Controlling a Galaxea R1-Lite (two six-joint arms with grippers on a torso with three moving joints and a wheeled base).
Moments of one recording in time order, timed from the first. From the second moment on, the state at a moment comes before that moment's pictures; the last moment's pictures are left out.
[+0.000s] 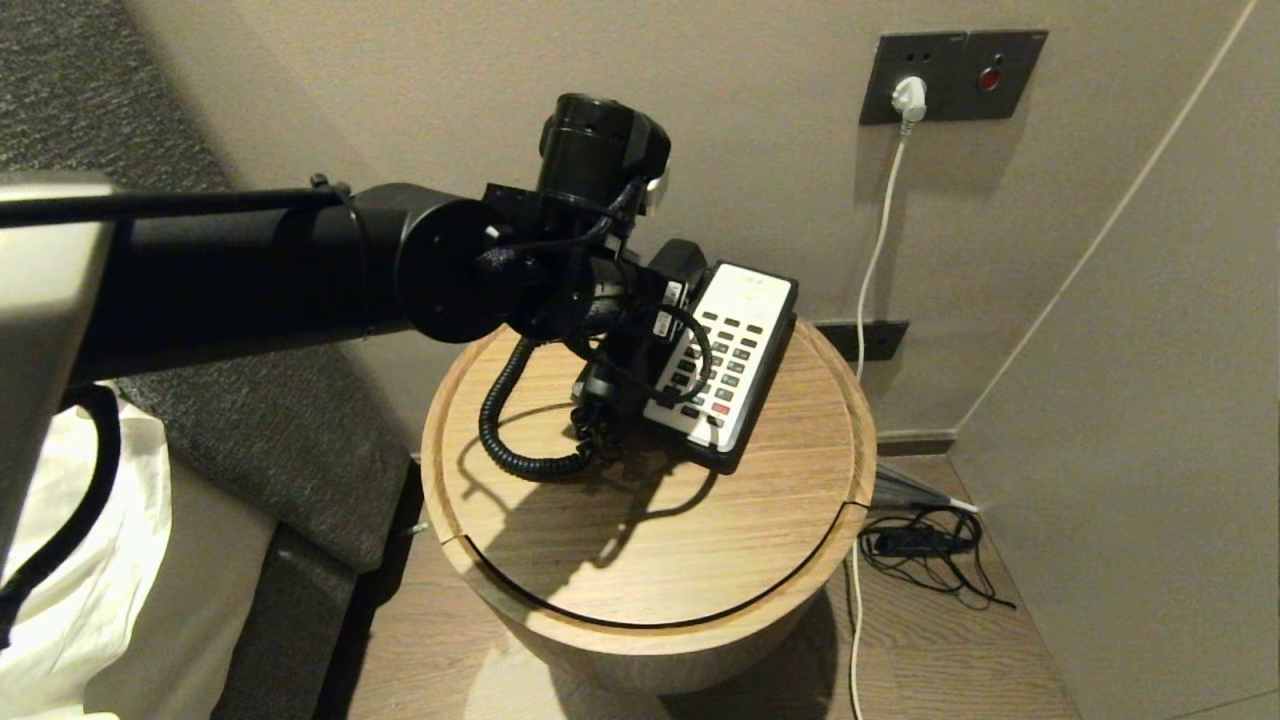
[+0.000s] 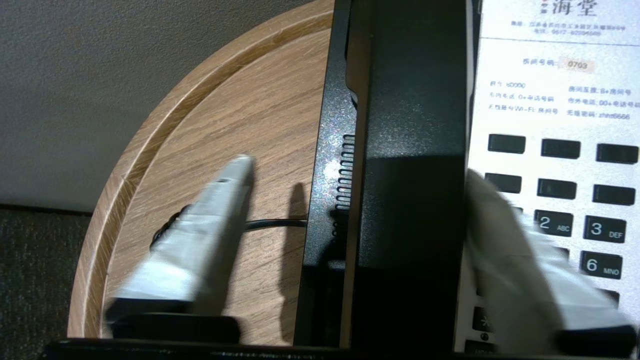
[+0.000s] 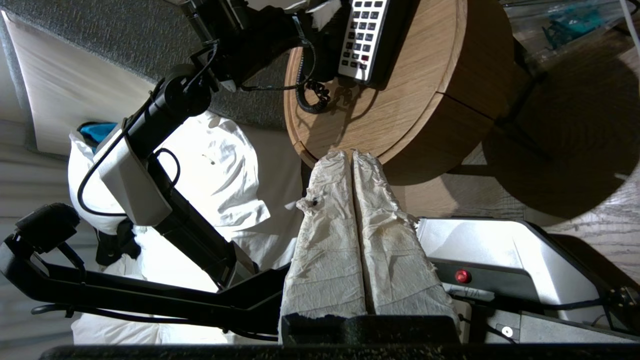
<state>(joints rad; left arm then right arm) -0.71 2.02 -1.82 0.23 0.40 0.01 0.22 0.72 -1.33 0.82 0.35 0.73</state>
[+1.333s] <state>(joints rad) -0.73 2.03 -1.92 0.30 0.41 0.02 0.22 0.71 -1.33 0.82 0.36 0.73</state>
